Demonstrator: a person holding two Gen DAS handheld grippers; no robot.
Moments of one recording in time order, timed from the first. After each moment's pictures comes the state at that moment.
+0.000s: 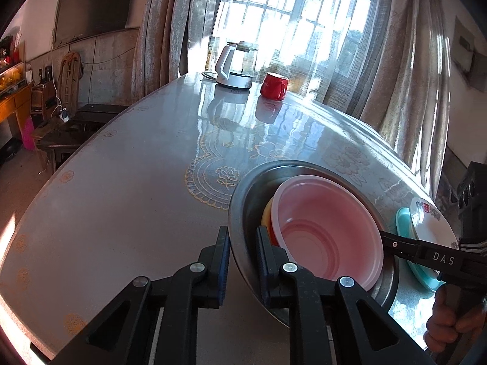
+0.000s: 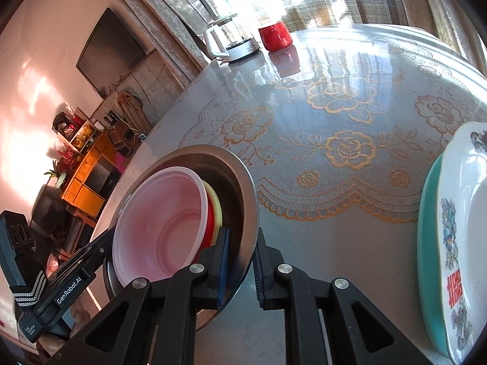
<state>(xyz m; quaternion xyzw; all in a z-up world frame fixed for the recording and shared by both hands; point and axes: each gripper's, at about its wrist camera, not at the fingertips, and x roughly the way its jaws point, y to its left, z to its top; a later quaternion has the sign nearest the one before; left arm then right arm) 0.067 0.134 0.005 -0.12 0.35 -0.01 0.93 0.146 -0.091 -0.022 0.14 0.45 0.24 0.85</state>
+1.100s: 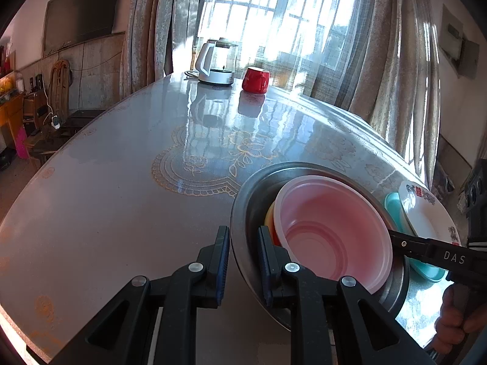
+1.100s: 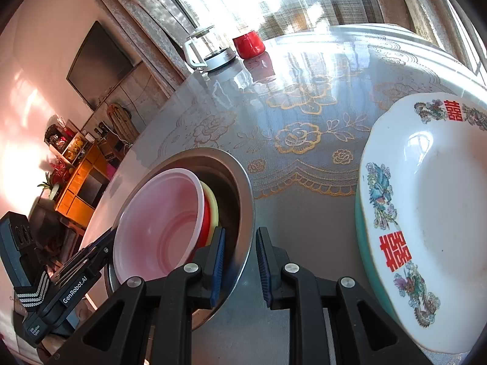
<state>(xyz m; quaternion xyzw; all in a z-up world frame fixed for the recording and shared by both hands) 0.063 0.098 -0.008 -0.10 0.35 -0.02 0.93 0.119 -0.138 -0.028 0.15 0.44 0.21 0.86</state>
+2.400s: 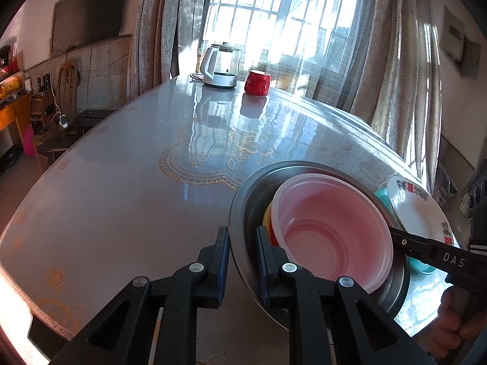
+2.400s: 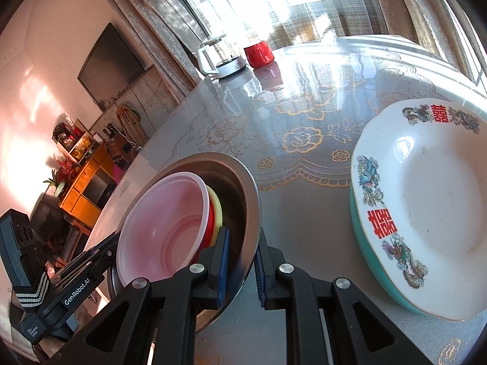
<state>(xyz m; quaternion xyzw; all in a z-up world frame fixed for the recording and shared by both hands) 0.032 0.089 0.005 -0.10 0.35 -0.01 0.93 0.096 -0.146 -0.017 0.15 0.42 0.23 0.87</state>
